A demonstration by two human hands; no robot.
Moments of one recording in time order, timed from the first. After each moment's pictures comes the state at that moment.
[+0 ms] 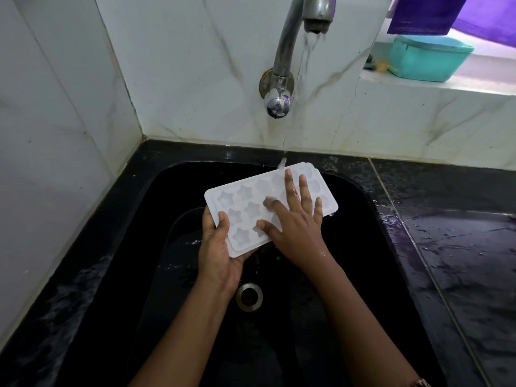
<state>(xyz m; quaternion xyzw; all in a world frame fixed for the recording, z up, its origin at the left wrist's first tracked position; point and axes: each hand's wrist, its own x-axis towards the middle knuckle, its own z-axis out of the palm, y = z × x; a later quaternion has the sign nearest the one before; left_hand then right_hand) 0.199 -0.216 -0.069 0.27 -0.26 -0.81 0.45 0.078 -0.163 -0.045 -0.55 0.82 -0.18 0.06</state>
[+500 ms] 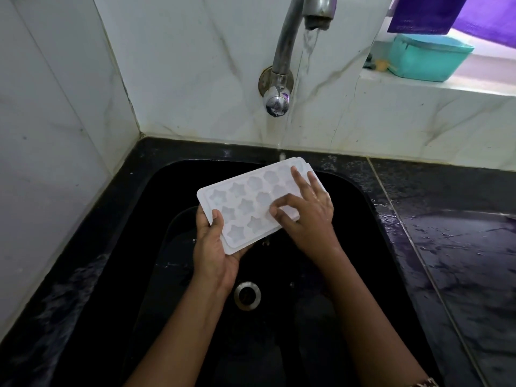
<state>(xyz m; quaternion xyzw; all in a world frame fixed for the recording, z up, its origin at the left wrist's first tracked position) 0.199 -0.220 -0.071 0.27 -0.23 -0.81 0.47 0.058 -0.157 -0.039 -0.53 0.80 -0.29 0.06</state>
